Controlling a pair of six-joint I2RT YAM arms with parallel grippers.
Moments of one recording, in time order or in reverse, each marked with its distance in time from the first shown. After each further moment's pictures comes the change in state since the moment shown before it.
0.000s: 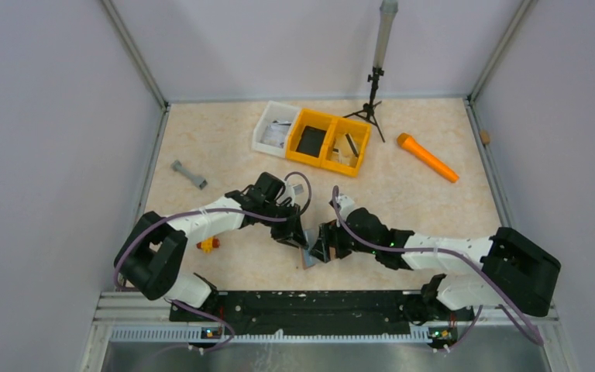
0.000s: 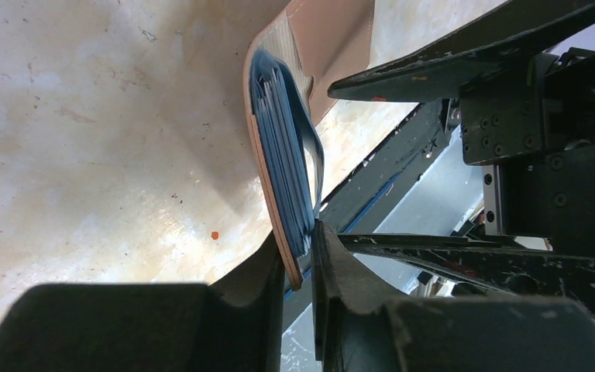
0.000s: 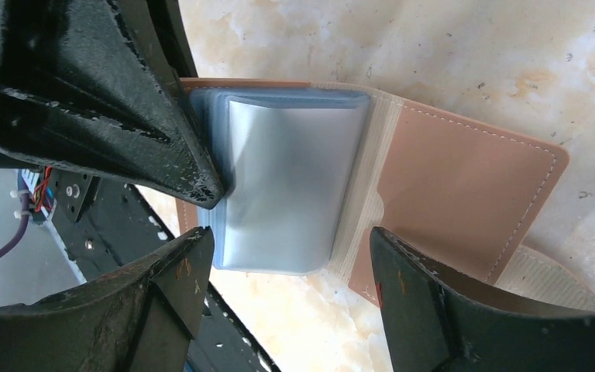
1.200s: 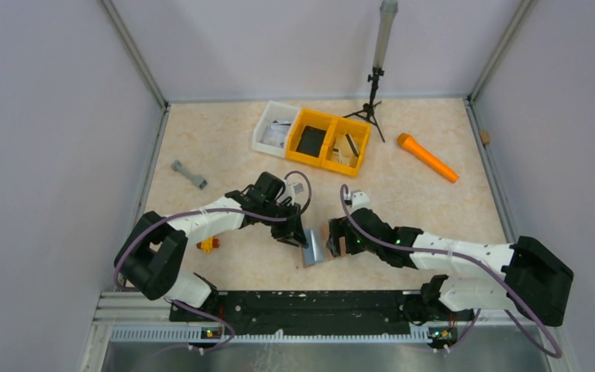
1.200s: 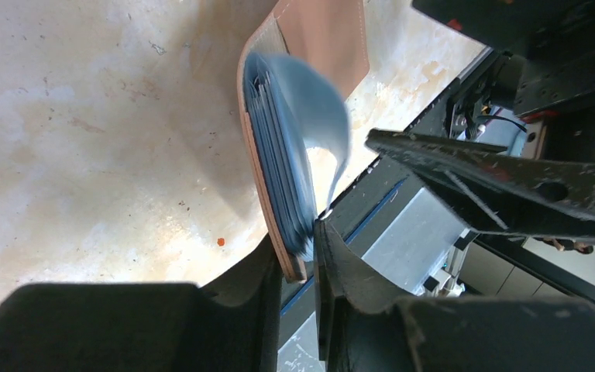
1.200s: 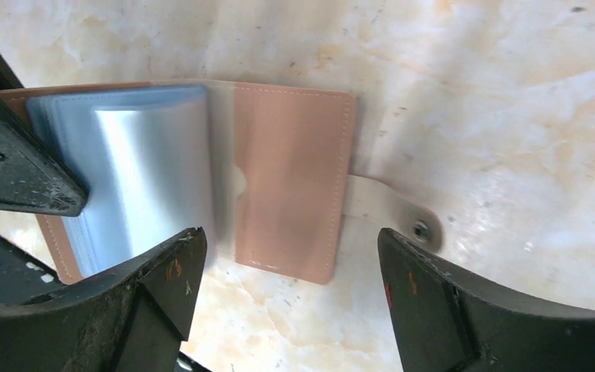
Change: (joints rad) left arm 0.000 0.001 0.000 0.014 -0.016 0.005; right arm 0.013 -0.070 0.063 -0.319 0.294 0.004
